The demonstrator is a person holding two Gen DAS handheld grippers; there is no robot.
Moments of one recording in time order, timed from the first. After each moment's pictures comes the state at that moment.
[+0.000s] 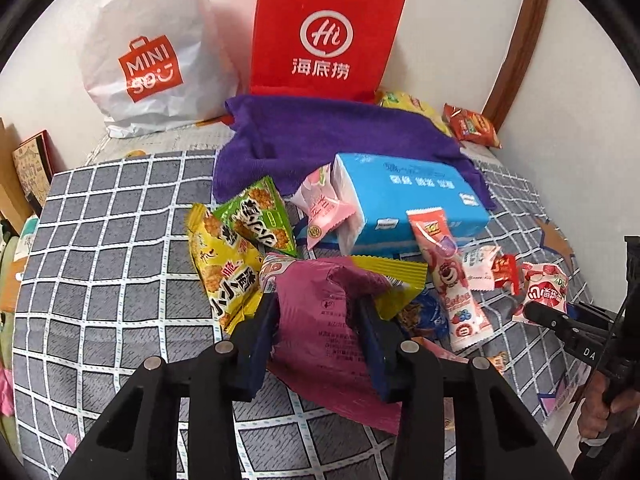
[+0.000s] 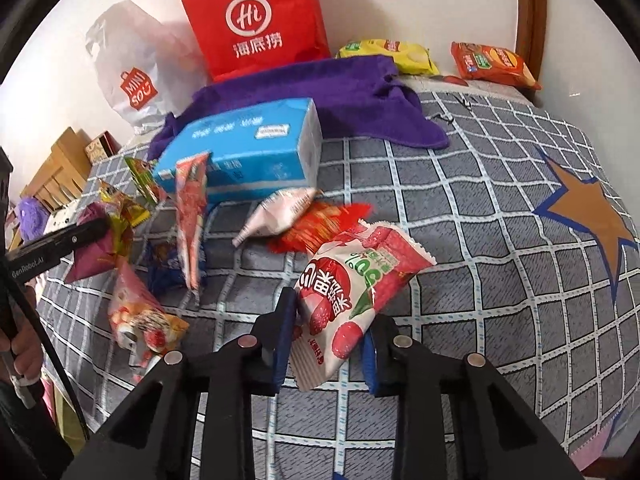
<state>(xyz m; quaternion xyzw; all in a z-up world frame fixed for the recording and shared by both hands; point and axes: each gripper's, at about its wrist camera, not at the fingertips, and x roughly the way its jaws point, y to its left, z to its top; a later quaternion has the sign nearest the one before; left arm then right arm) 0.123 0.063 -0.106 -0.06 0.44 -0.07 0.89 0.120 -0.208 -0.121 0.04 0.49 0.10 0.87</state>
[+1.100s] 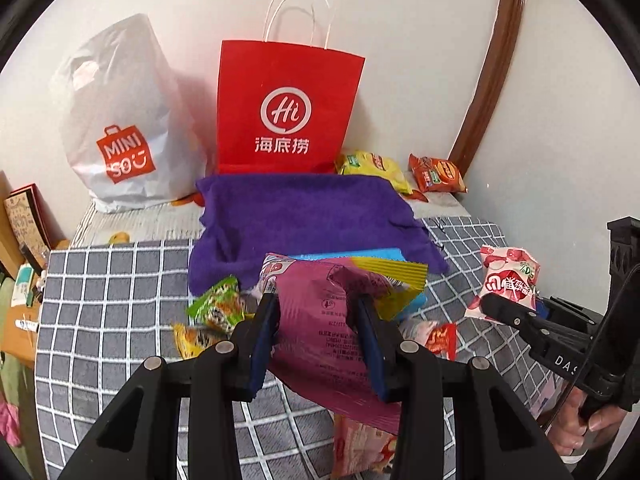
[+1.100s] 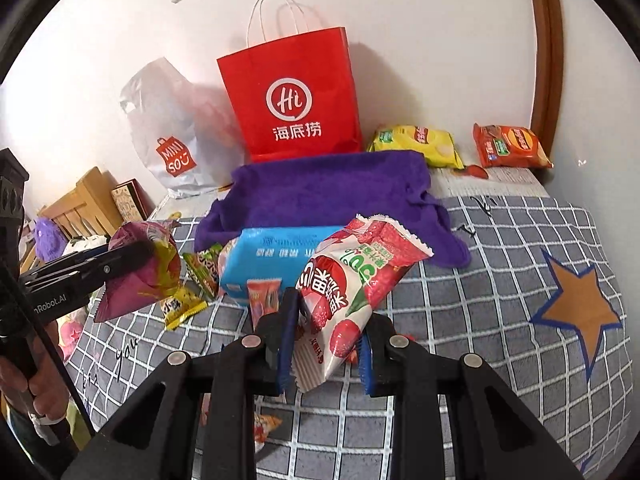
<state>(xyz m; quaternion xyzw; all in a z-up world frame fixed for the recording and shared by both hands) 0.148 0.040 -0.015 -0.06 0.38 -0.10 0.92 0.149 -0.180 -0.028 0.05 0.41 0.12 0.90</state>
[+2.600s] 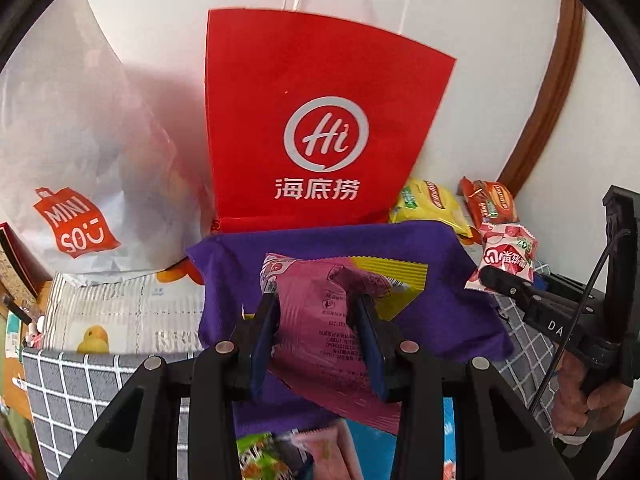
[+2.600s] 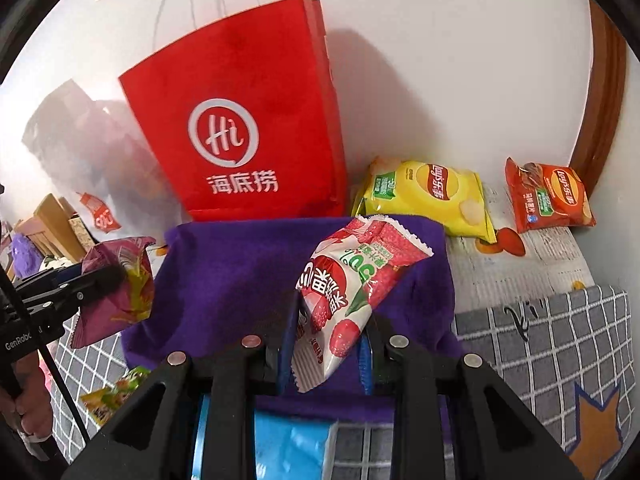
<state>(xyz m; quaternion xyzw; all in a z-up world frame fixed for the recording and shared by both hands) 0.340 0.058 -0.031 -0.05 0.41 -0.09 0.90 0.367 -0.168 -0.054 0.03 0.43 0.10 0.90</state>
